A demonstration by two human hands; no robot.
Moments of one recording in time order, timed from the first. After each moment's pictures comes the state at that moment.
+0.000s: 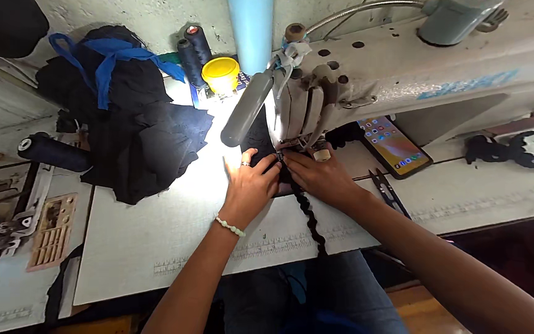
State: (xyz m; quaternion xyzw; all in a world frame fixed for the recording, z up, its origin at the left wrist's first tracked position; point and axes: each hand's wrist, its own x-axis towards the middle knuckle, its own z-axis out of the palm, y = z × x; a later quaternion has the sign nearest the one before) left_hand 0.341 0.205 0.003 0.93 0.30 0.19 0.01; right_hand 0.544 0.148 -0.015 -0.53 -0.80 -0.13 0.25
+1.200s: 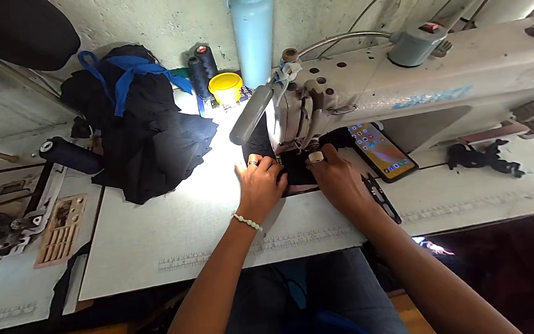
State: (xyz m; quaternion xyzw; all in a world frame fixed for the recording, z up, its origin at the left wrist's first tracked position) left_hand 0.369 0.196 0.001 0.88 0.38 0.27 0.03; right_hand 0.543 0.123 0.020 -0.69 -0.67 -0.05 0.28
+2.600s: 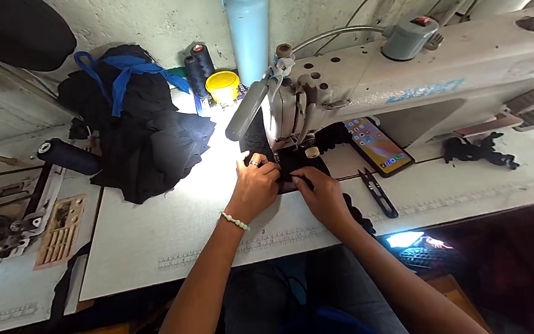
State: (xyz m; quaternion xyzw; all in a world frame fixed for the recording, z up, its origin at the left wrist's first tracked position) left_hand 0.348 0.203 0.006 0.94 0.23 0.25 0.05; right_hand 0.504 0.098 0.008 -0.69 -0.58 0.15 0.42
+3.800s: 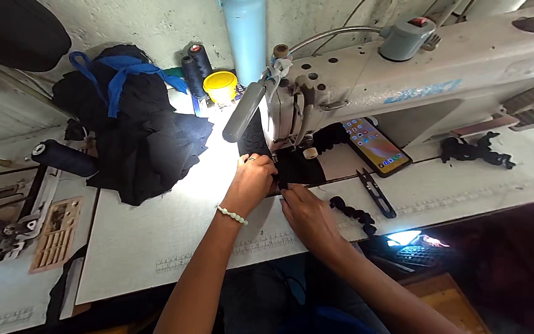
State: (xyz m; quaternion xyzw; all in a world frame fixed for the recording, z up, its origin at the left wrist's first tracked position) left_hand 0.352 0.215 0.023 0.94 0.26 0.18 0.14; right_hand 0.469 0.082 -0.010 -0.67 -0.67 -0.06 0.32
